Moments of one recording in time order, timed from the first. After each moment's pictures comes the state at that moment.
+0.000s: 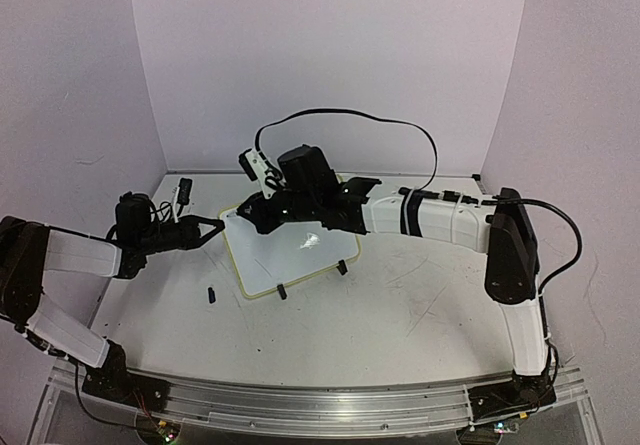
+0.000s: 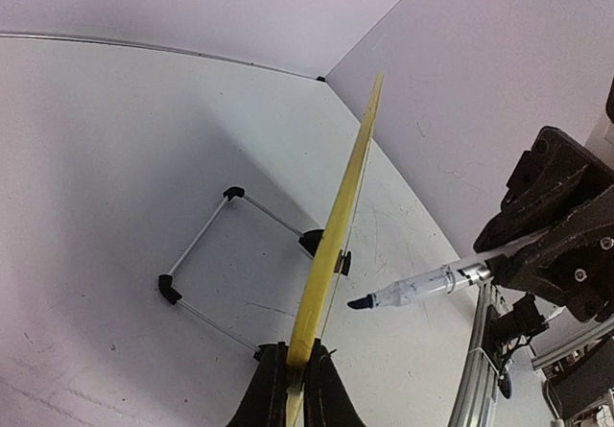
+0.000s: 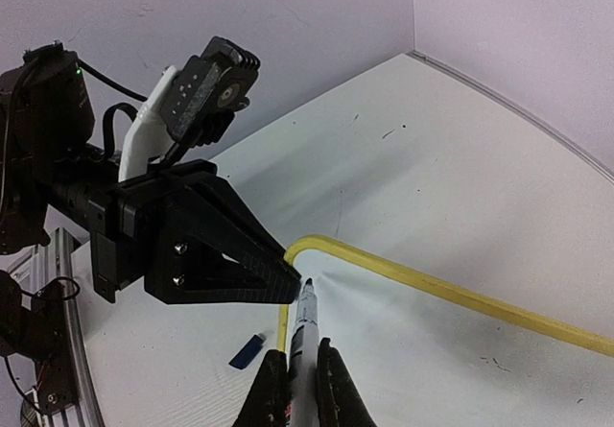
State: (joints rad) left arm -0.20 1.40 0.51 0.62 0.80 -0.47; right arm 1.01 2.17 1.91 -0.15 -0.11 0.17
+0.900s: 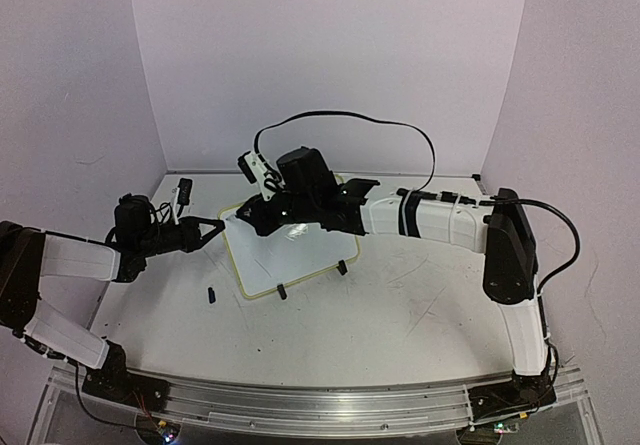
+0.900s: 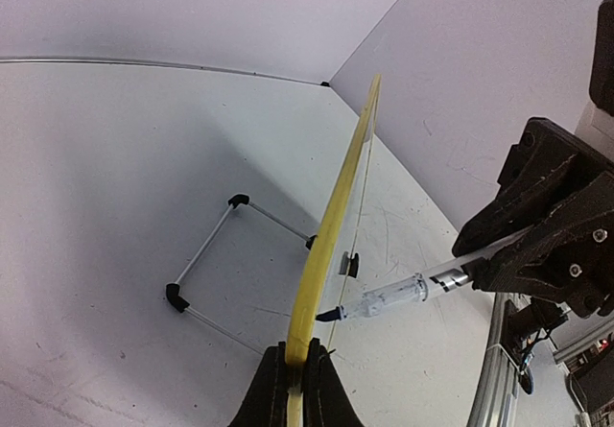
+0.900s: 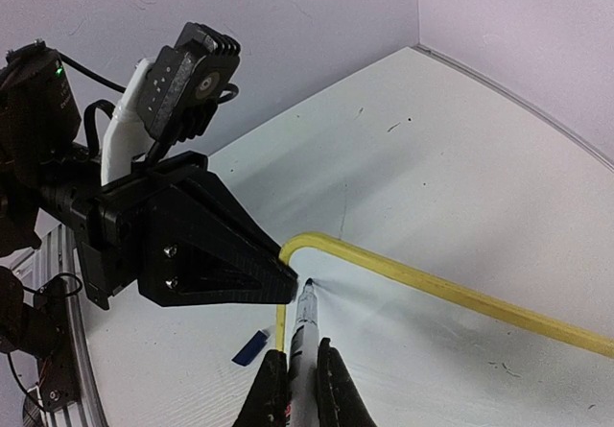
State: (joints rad) left arm -0.23 1.36 0.48 0.63 0.75 -0.41; right arm 1.01 2.18 1.91 -0.16 -0.12 0.18
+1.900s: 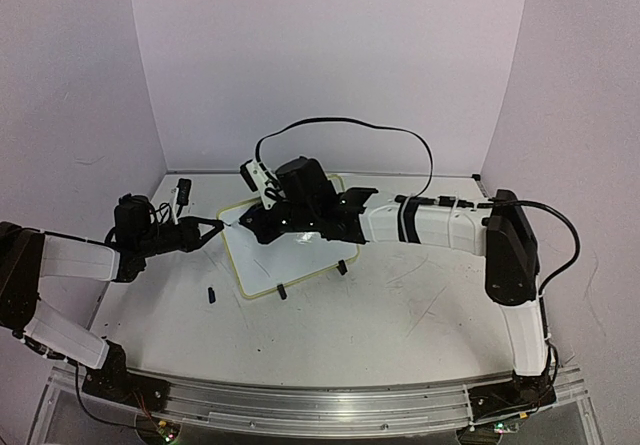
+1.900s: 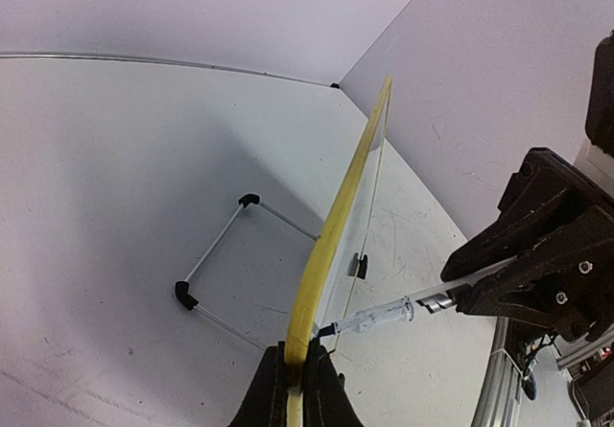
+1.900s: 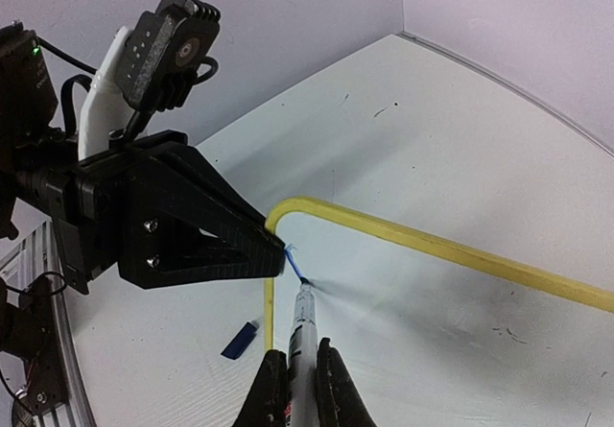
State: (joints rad) left arm -0.23 1.36 0.48 0.61 0.73 -0.41; right arm 1.02 2.17 1.85 -0.12 -0.06 0.20
